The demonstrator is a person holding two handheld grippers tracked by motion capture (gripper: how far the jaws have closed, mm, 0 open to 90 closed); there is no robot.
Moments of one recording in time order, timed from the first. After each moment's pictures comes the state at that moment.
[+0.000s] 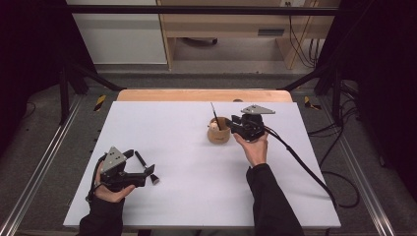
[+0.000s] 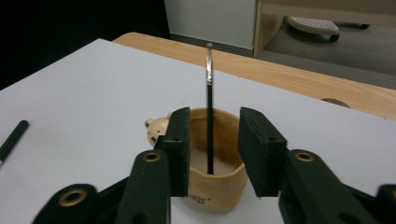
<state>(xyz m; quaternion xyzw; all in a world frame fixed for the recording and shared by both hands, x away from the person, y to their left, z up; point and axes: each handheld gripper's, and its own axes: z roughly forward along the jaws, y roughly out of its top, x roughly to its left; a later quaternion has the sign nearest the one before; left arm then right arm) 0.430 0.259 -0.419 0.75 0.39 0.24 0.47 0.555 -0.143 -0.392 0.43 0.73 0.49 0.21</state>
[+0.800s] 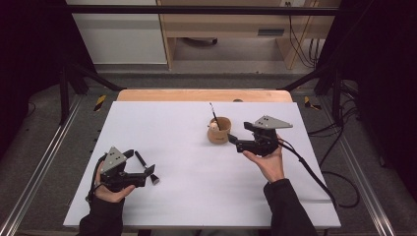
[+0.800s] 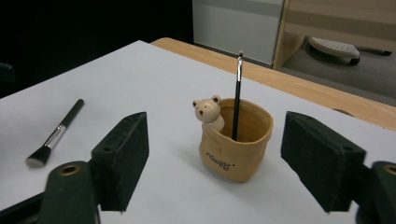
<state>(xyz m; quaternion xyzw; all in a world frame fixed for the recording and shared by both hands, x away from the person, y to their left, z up) 0.429 0.257 -0.417 0.75 0.38 0.24 0.47 0.497 -0.165 -0.373 0.37 0.75 0.51 0.21</state>
